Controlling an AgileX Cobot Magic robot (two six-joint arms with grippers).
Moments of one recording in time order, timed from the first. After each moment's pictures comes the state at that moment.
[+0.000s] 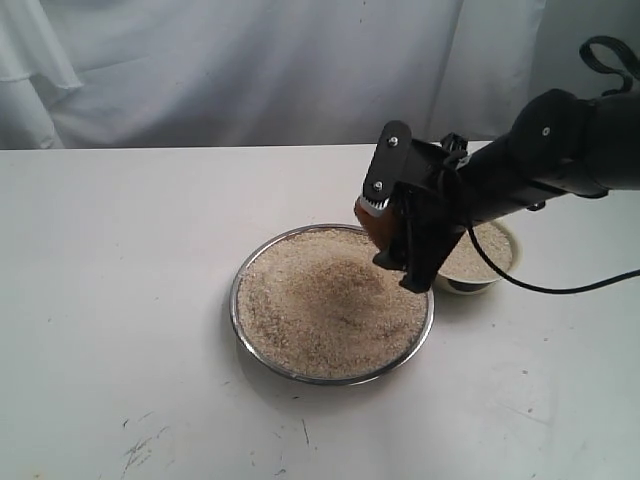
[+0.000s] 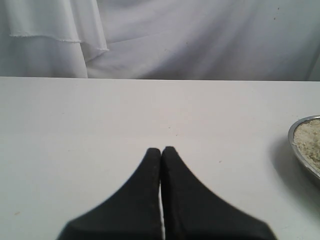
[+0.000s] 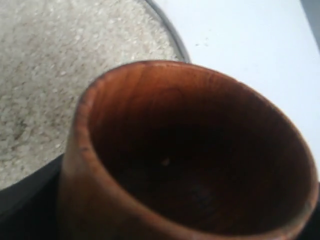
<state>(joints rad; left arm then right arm) 0.01 0.01 0.00 -0.04 0.29 0.01 0.52 1.80 -1.12 0.50 0.35 -1.33</state>
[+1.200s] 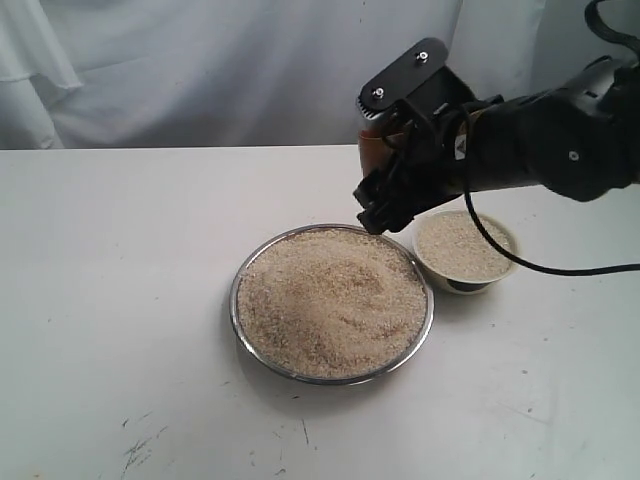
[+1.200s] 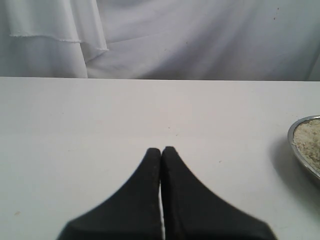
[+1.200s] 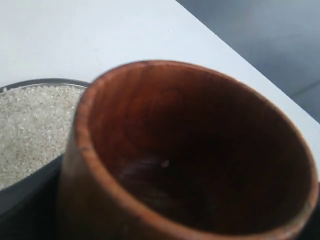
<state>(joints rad) 0.01 0.01 0.00 -0.04 0.29 0.01 0.63 1.64 -1.07 -0.24 0.22 -0.14</state>
